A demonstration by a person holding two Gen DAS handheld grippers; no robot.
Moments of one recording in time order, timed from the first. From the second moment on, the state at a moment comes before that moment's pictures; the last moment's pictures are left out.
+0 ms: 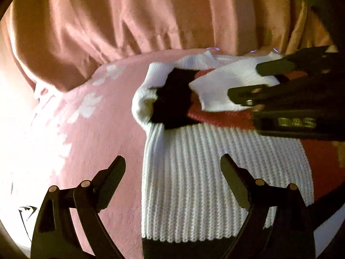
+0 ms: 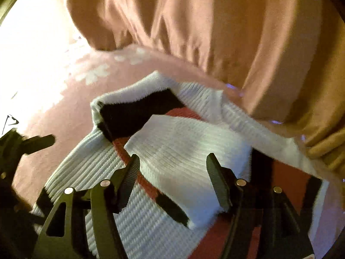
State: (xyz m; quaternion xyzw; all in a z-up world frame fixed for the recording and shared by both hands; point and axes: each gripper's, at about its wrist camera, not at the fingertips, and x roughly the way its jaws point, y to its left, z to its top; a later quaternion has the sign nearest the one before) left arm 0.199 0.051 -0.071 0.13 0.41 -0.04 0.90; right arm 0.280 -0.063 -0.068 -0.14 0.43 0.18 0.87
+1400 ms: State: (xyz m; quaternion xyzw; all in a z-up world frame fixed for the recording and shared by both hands) left arm 0.316 0.097 -0.074 -0.20 0.44 -0.06 0.87; right arm 0.260 -0.312 -0.096 0.34 0.41 0.08 0.84
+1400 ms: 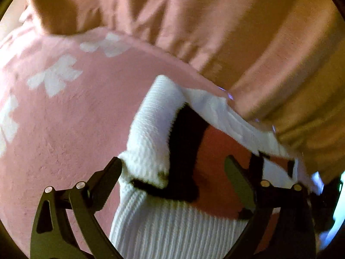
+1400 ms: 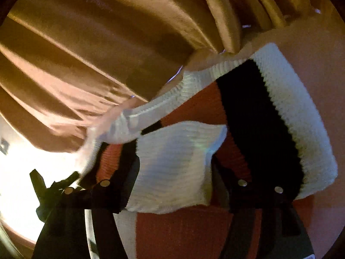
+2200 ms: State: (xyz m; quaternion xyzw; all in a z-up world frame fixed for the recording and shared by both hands) left arm 0.303 0.034 -0.069 -0.06 0.42 -0.06 0.91; right arm 0.247 -0.326 -0.043 0.06 0.37 -0.10 0.92
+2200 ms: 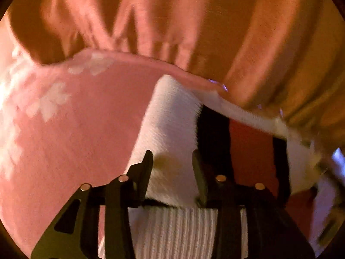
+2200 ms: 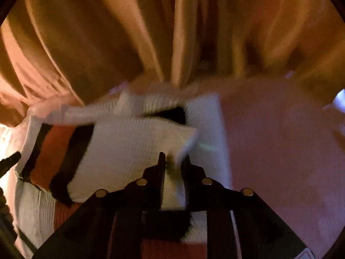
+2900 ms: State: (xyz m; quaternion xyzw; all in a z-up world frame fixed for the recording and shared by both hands) left arm 0.271 -0.010 -0.075 0.09 0.41 -0.02 0.91; right arm 0.251 -0.296 -0.094 -0.01 0.44 -0.06 0.90
